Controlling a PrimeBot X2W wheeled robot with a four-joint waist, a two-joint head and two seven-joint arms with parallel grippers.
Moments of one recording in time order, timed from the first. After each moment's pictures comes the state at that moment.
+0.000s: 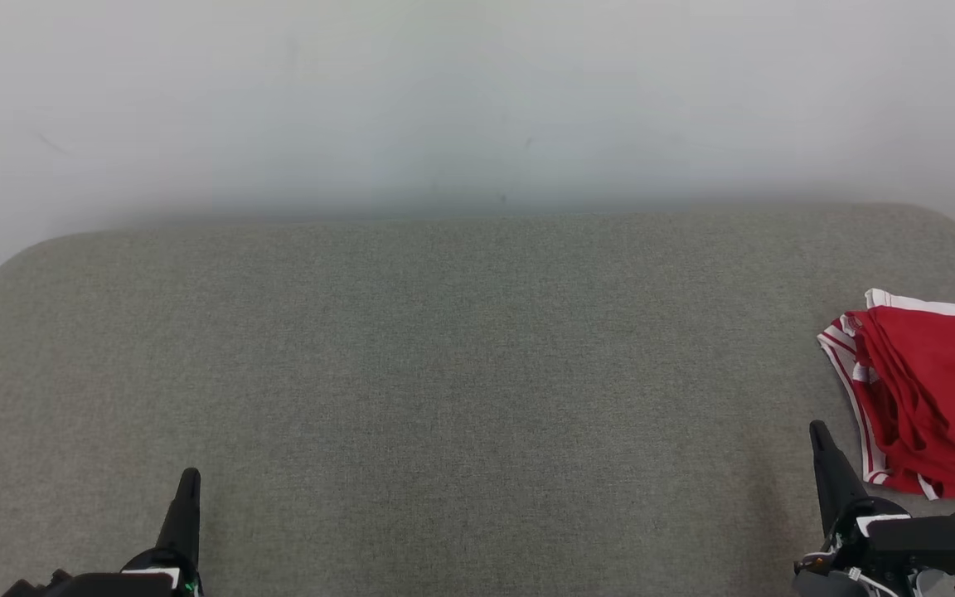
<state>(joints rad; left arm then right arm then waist) -0.09 0.05 0.11 0.25 -1.51 -0.12 0.09 -0.10 -0.05 -0.10 0.25 1.52 0.13 0.10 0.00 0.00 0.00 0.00</state>
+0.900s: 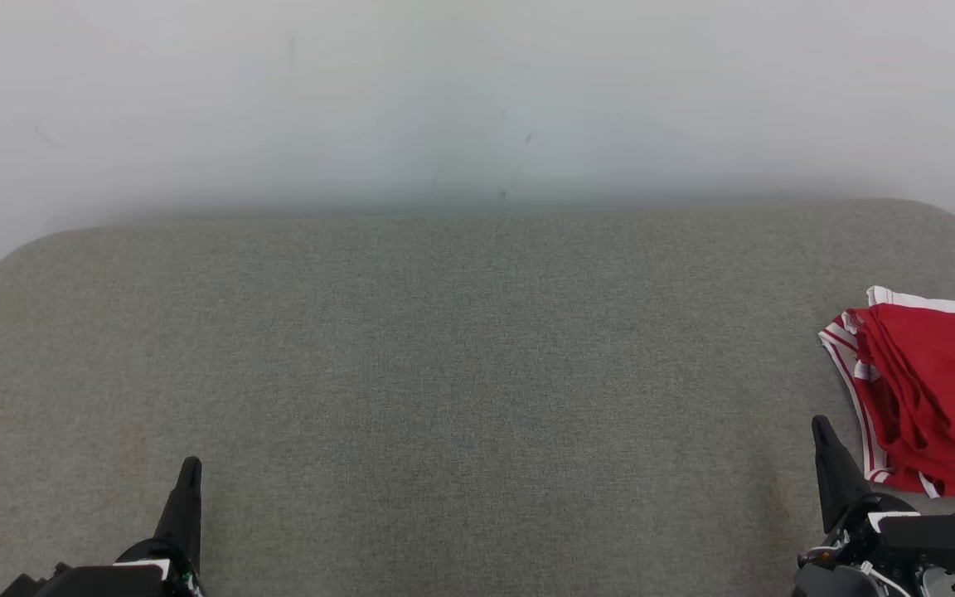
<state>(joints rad) -0.10 0.05 0.11 0.25 -1.61 -0.13 0.12 -0.10 -0.05 -0.11 0.24 1.61 0.13 0.11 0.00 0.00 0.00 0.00</state>
